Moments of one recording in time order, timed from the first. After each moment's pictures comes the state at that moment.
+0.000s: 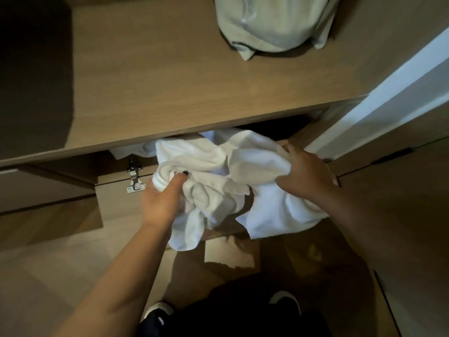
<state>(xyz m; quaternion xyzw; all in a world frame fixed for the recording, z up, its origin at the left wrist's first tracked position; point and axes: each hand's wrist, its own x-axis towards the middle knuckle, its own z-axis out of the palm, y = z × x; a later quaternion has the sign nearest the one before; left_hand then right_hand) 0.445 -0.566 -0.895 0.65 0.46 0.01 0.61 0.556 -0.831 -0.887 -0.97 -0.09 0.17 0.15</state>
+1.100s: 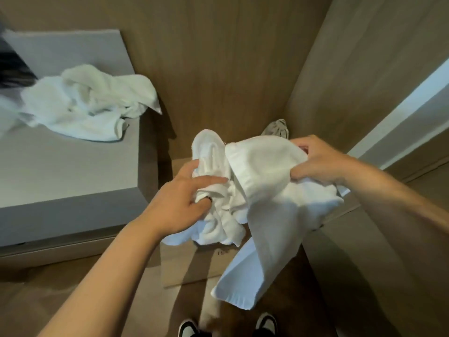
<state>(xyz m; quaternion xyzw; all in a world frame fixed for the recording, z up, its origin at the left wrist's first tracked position) 0.418 -0.482 -0.332 0.93 -0.06 -0.05 0.36 0.542 -0.759 -0.261 -0.85 -0.19 0.26 0.41</state>
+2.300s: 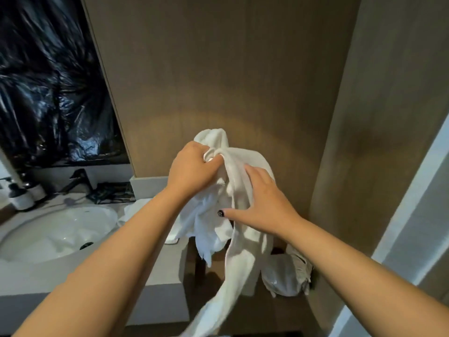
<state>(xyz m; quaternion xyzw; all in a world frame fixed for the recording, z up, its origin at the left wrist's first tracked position) 0.468 -0.463 -0.041 0.90 0.06 0.32 0.28 0.500 -0.644 -0.096 -0.89 -0.33 -0.06 0.31</state>
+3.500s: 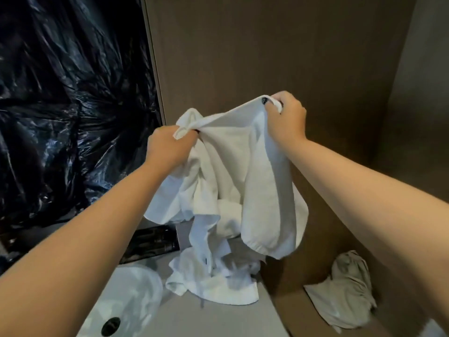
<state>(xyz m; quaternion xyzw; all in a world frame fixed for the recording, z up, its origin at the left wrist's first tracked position) 0.532 -0.105 0.037 0.85 0.05 0.36 0.39 0.590 -0.333 0.059 -0.75 -0.16 -0.36 0.53</state>
